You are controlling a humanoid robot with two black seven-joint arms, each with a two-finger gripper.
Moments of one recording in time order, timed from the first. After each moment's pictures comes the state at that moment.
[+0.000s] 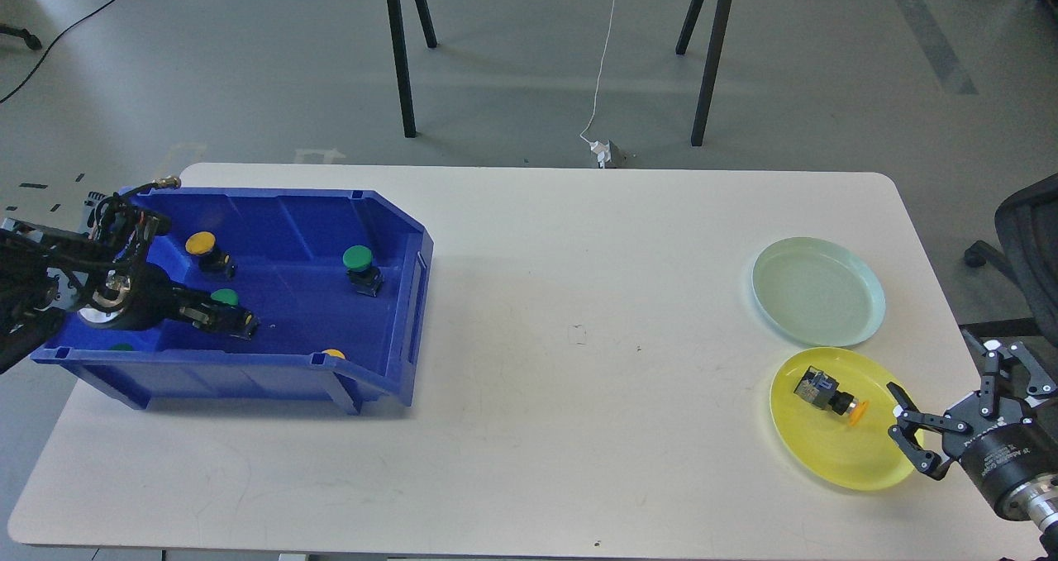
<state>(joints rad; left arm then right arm) -0.93 0.68 -0.01 -0.64 1.77 -0.38 -0.49 -0.41 -0.68 1.26 1.58 -0.08 0.10 0.27</state>
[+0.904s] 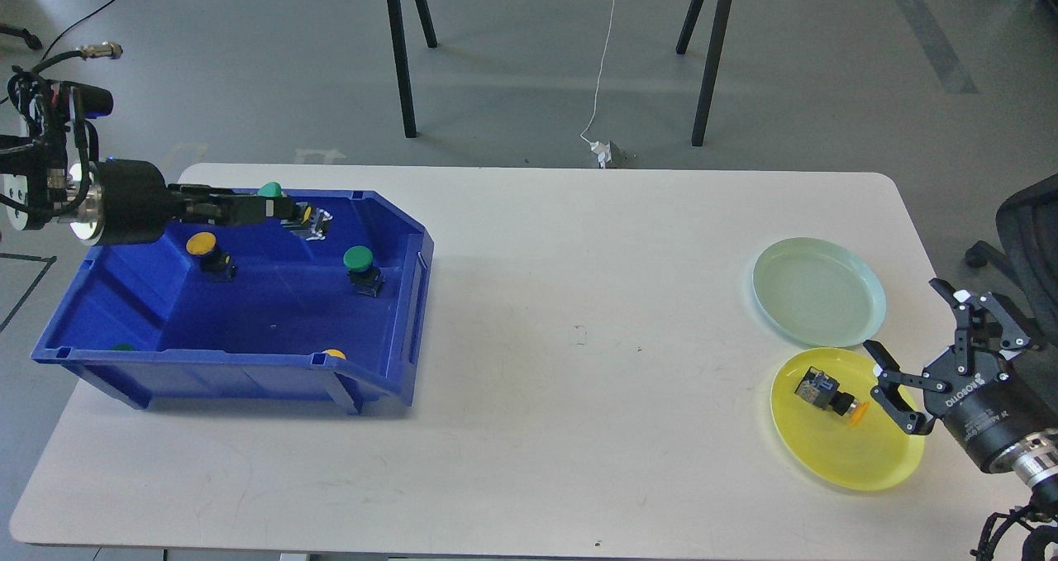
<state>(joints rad) -1.05 0.98 -0.28 -1.24 1.29 -0.49 -0.49 -0.25 -0.69 1.26 1.59 -0.40 0.26 0.27</state>
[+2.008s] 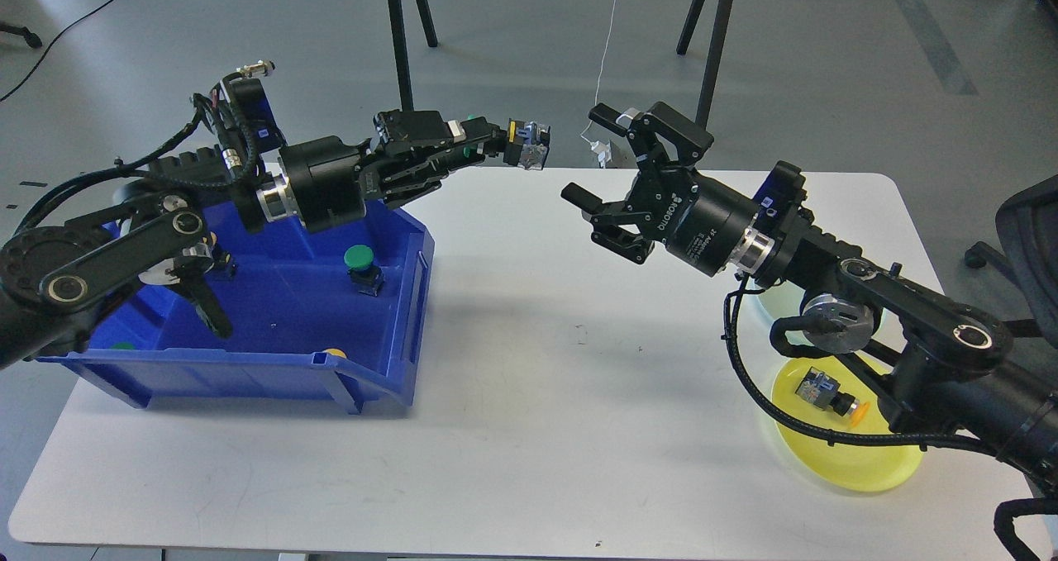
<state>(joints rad) -0.93 0.57 -0.38 -1.12 0.81 -0.49 -0.49 0.70 -0.33 0.61 1.15 -0.46 0.49 0.33</state>
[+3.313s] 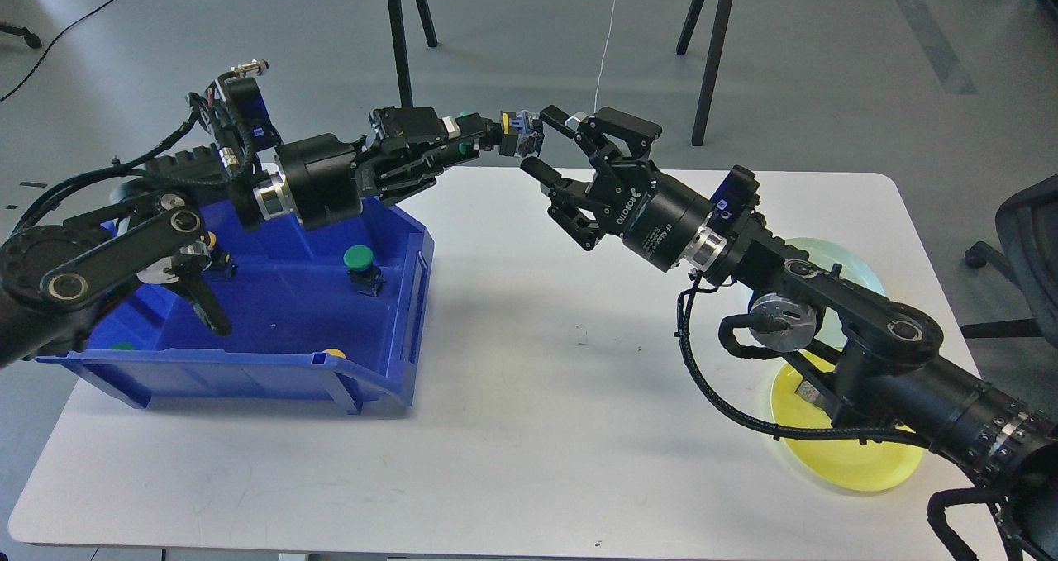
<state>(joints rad) -0.92 0.57 -0.38 -1.10 0.81 -0.49 -0.49 0.73 -0.19 0.61 1.03 -0.46 0.49 0.38</state>
